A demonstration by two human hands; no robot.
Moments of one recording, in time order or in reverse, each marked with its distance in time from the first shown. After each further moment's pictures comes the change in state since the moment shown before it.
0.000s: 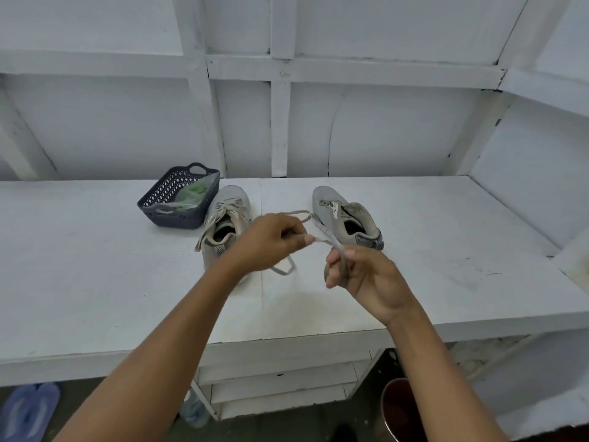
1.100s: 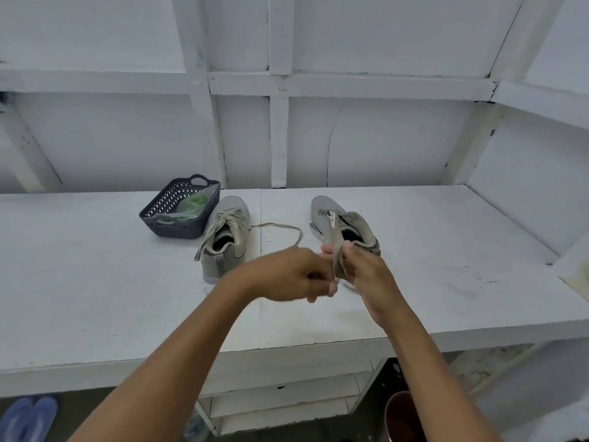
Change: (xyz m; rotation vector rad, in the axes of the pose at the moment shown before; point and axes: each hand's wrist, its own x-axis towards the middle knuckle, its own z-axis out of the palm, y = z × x) left_hand -0.014 0.042 0.010 0.207 -0.459 0.092; right_hand 0.003 -0.006 0.009 -0.399 0.327 -0.031
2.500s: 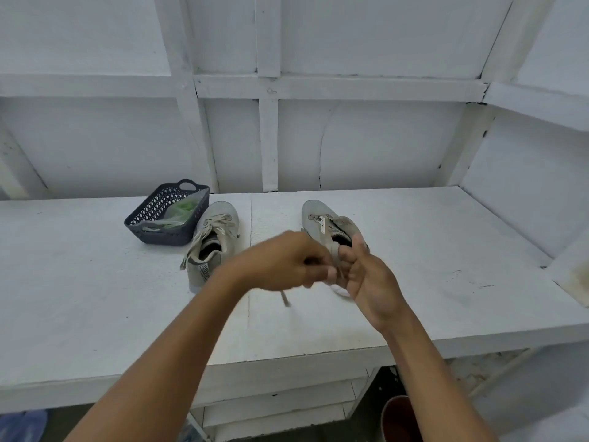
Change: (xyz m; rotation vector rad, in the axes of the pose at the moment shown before) left_hand 0.016 0.017 -0.020 0.002 0.108 0.049; right_hand 0.005 -0.004 -0.019 0.133 -0.097 -0.011
